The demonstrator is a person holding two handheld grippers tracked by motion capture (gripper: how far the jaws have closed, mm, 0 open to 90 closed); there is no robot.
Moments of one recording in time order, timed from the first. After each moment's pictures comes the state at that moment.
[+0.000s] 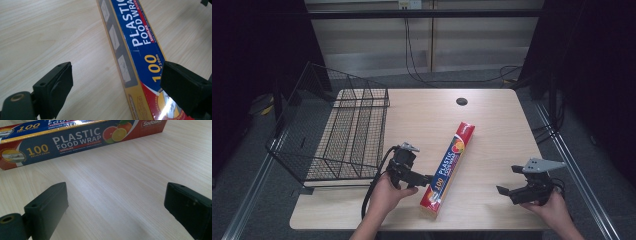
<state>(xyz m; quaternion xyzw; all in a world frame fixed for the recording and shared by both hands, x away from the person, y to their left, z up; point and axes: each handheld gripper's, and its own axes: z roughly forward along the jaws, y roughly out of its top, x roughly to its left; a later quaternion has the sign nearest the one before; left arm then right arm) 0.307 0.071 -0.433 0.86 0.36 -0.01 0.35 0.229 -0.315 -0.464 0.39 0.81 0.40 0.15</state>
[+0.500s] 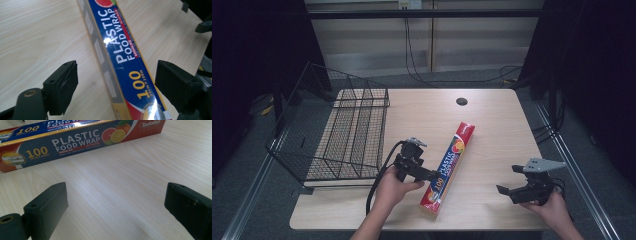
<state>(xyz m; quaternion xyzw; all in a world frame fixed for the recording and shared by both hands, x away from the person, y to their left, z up) 0.321 0.052 -0.425 0.87 0.34 -0.04 0.36 0.229 -0.316 -0.463 0.39 0.81 0.41 0.16</state>
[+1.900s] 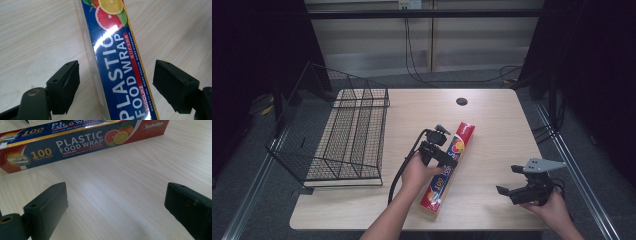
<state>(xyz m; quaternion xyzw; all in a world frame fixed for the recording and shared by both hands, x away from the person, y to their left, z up) 0.362 -0.017 -0.437 0.88 0.38 -0.05 0.28 0.228 -0.314 -0.462 0.39 0.81 0.41 0.15</state>
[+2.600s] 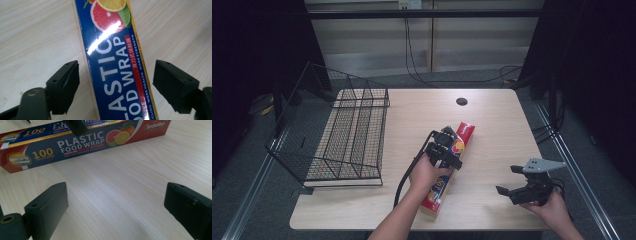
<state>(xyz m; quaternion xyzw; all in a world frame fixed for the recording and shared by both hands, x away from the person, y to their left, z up) 0.364 -0.040 -0.448 0.89 0.39 -0.04 0.24 0.228 -0.314 -0.461 0.39 0.81 0.41 0.15</state>
